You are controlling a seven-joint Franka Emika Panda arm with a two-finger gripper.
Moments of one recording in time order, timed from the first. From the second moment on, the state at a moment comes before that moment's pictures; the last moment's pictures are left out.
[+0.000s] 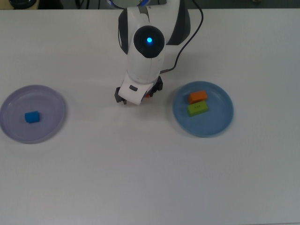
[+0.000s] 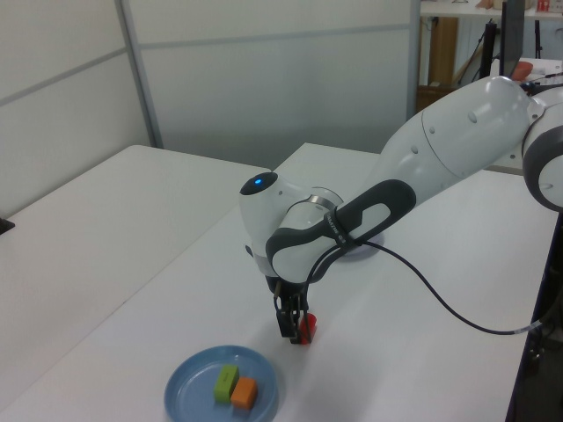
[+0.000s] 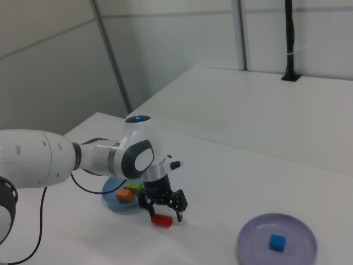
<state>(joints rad) 0.15 0.39 -0.03 -1.86 -0.10 2.14 -0.18</state>
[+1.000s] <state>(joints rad) 0.13 0.35 -0.04 -1.87 -0.10 2.11 -0.23</state>
